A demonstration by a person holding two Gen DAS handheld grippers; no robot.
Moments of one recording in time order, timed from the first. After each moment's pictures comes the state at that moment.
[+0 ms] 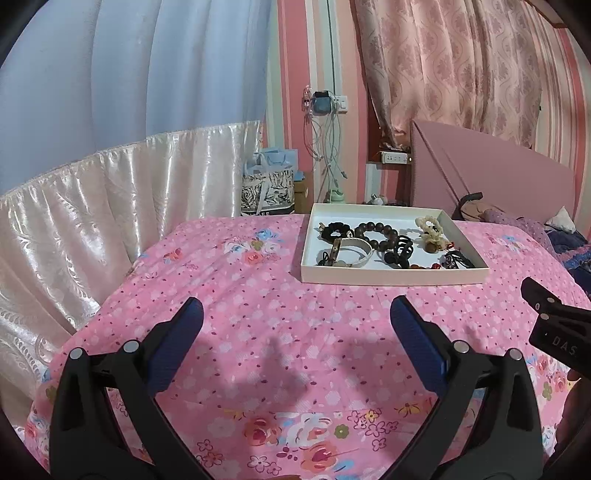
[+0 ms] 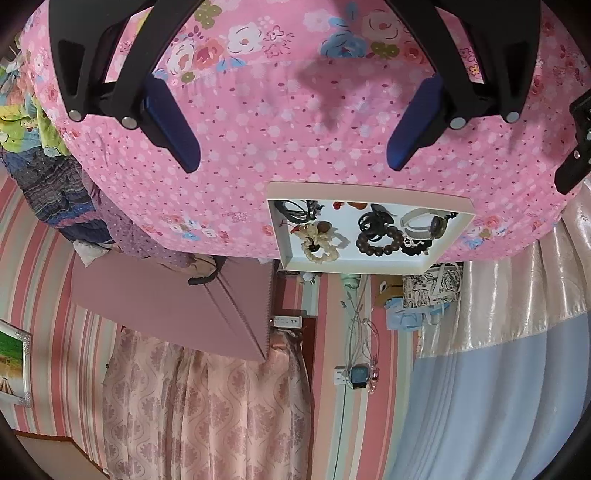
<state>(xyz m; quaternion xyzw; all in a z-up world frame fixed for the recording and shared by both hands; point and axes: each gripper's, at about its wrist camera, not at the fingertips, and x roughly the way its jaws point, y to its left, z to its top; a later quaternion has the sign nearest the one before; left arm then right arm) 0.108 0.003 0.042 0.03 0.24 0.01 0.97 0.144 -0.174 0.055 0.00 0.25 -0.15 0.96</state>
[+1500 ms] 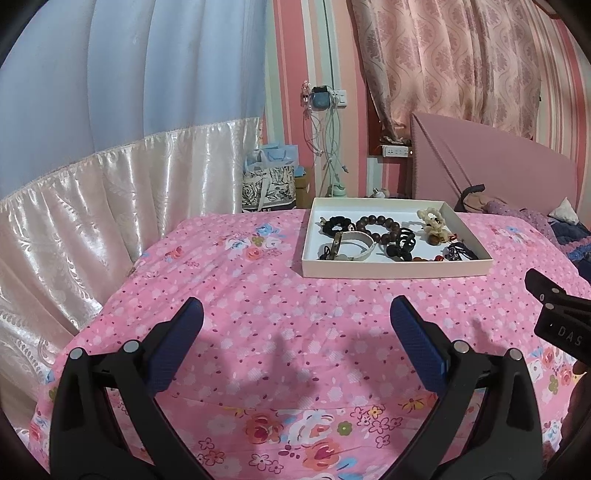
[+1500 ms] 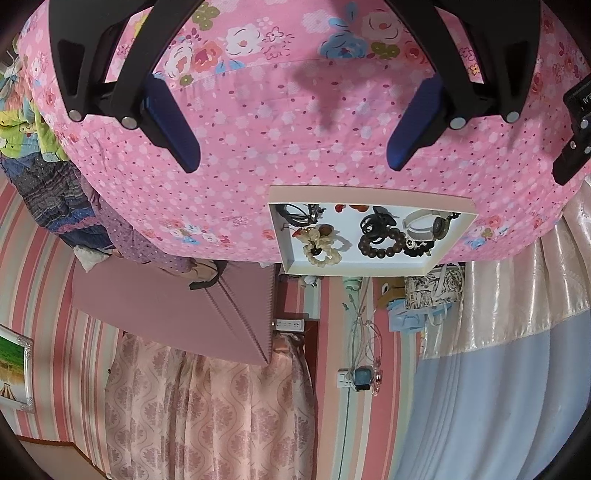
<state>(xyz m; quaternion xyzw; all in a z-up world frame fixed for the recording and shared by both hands) 0.108 -0.002 0.038 0.04 0.25 0.02 0.97 0.146 -0.176 0.050 0.01 0.26 -0.15 0.95</state>
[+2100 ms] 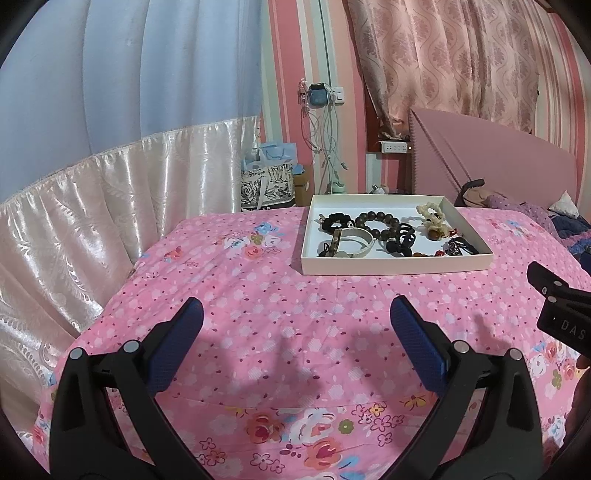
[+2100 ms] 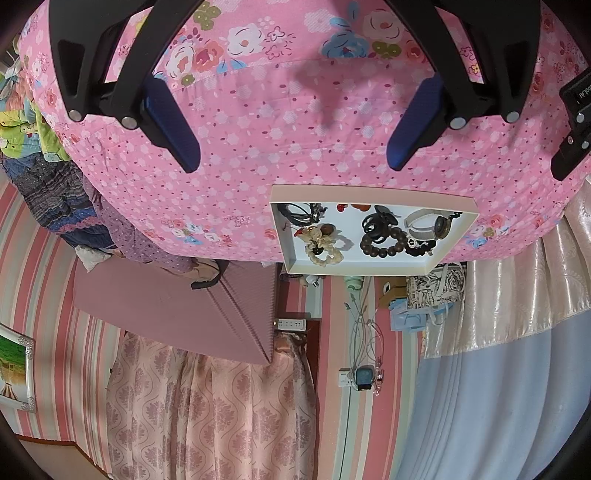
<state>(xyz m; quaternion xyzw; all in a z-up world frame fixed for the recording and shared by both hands) 0.110 -0.003 0.036 0.05 0.25 0.01 0.97 0.145 -0.178 0.050 0.01 0.26 -0.15 0.95</state>
